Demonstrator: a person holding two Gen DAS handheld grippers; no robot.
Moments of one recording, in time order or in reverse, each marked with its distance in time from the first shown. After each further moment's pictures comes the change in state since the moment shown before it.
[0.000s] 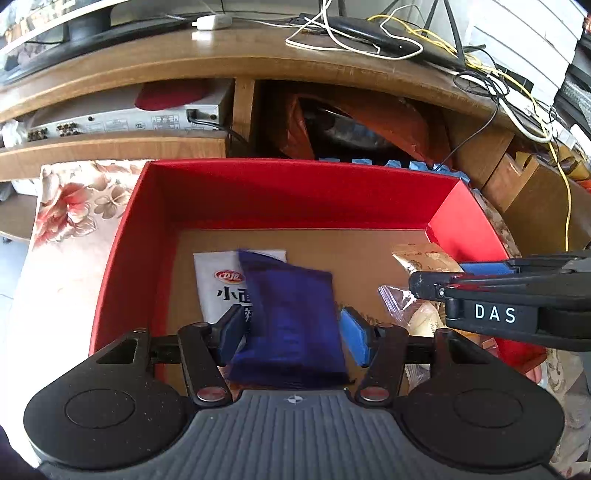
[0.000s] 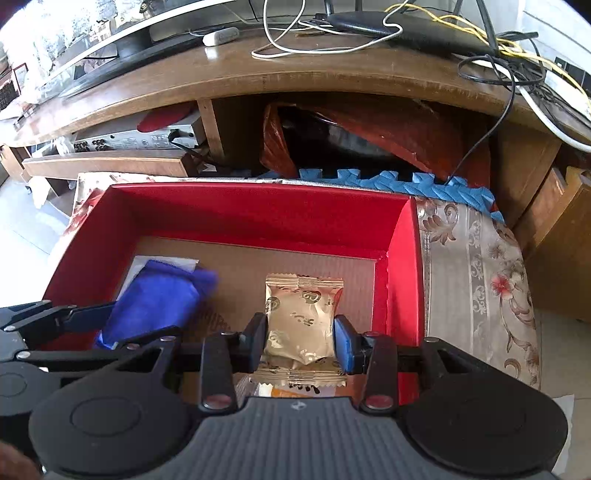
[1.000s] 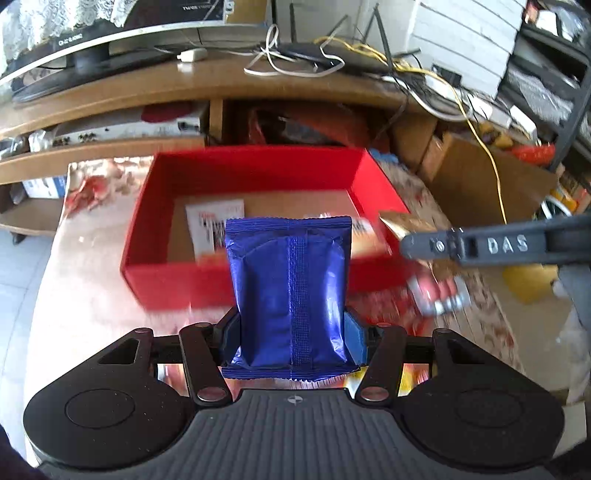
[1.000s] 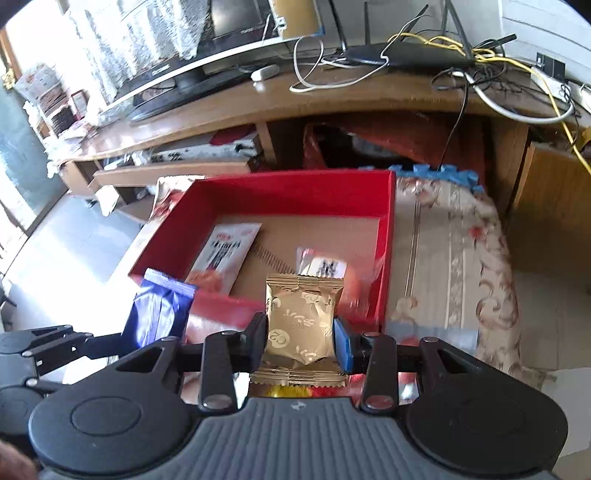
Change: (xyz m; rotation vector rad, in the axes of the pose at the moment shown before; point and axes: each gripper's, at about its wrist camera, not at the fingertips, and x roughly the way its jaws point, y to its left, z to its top) left arm -0.103 -0.035 -0.065 0.052 -0.057 -0.047; right arm -0.110 -0.022 -0.071 0.025 -0.085 0.180
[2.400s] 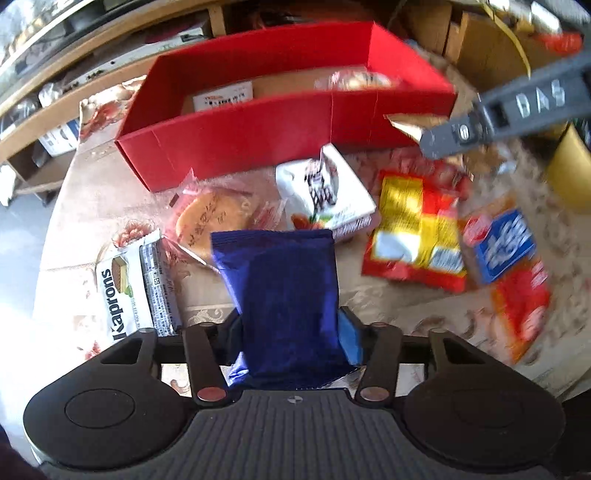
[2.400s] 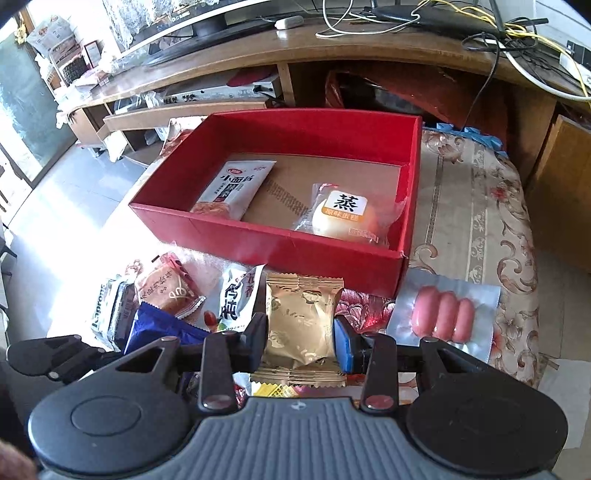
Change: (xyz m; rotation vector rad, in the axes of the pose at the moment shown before) left arm 0.011 -0.022 -0.074 0.084 0.234 0.151; right arm 0.016 0.006 -0.036 -0.084 0.127 0.021
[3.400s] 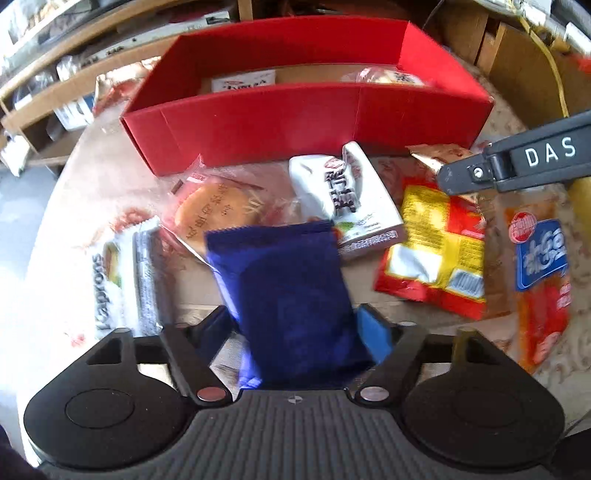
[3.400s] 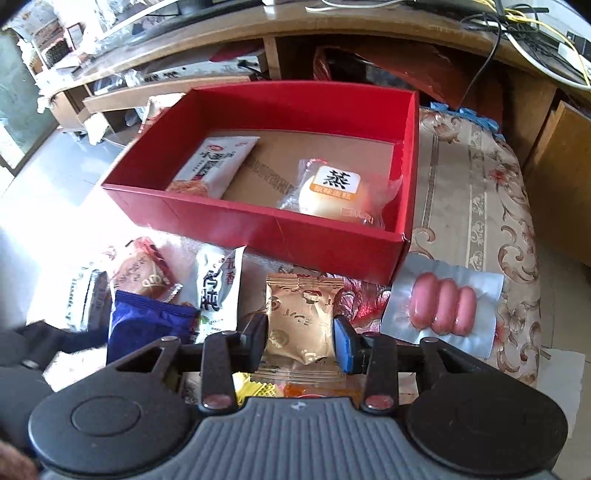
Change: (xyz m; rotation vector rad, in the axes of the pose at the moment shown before) left arm 0.024 0.000 -0.001 -0.089 0.014 0.034; right arm 0.023 0.004 -0.002 -0.008 0.062 -0.059
